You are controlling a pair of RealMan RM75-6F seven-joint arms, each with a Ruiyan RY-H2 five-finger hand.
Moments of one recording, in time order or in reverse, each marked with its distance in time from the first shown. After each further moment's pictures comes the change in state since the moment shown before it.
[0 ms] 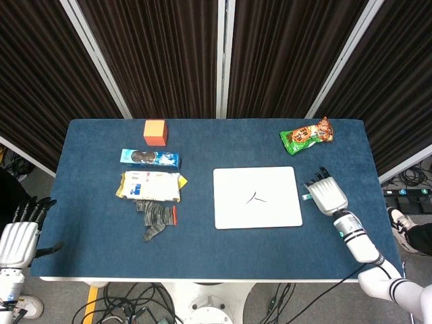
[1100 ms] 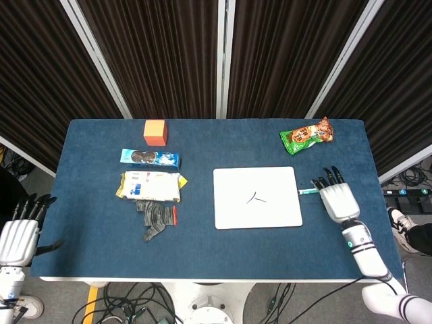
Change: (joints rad) left arm -0.008 -0.008 -0.013 0.002 0.006 0.013 0.007; right arm -0.128 0.110 0.046 -0.261 0.048 0.185 0.009
